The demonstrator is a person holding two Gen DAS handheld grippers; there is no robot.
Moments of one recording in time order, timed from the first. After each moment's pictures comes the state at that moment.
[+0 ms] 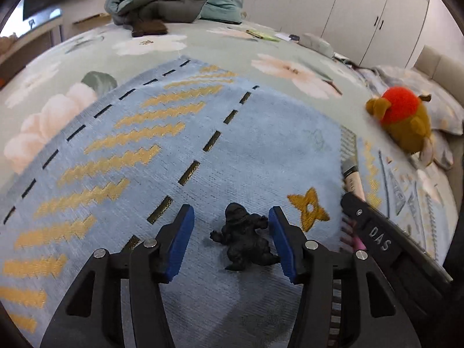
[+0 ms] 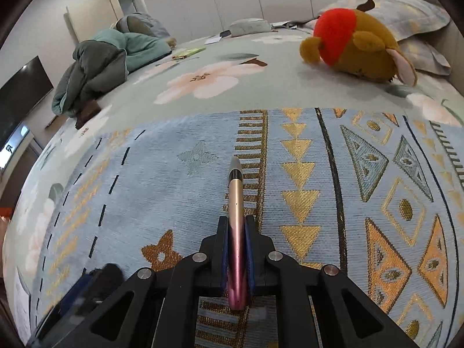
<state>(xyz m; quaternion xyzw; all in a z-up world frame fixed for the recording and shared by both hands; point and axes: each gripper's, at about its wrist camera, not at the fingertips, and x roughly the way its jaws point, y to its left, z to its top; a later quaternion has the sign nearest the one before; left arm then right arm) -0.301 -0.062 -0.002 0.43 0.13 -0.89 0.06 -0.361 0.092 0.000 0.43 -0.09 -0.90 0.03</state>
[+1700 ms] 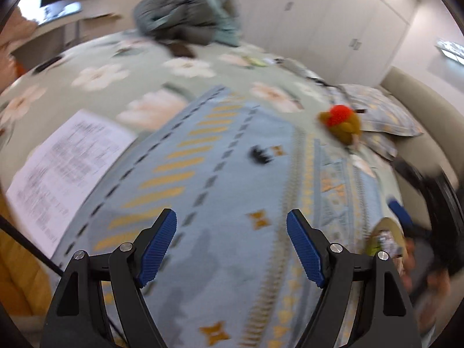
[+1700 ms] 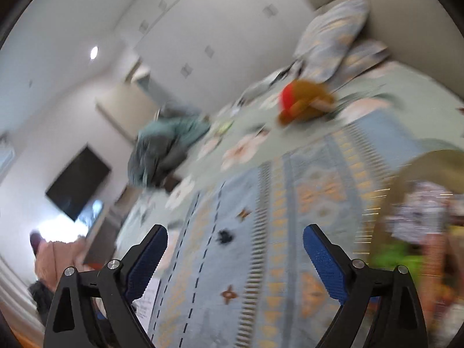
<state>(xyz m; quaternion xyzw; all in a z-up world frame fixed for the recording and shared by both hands) -0.054 -0.160 0.135 0.41 0.18 -0.89 0.01 -0.125 0.148 0.162 0.32 -0.27 -0.90 0.11</state>
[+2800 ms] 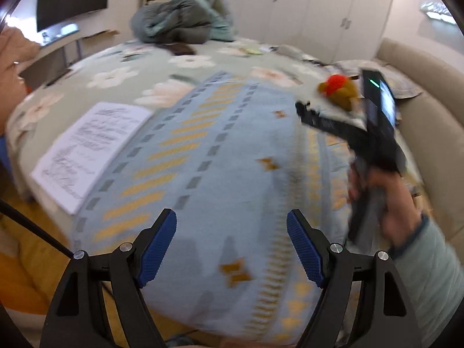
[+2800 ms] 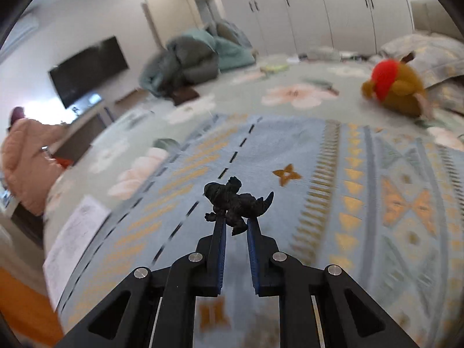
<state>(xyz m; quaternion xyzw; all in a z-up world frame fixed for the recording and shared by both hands) 0.029 -0.114 0.118 0.41 0.11 -0.91 0.00 -0.172 0.075 0.089 0.37 -0.06 -0.91 0.20</state>
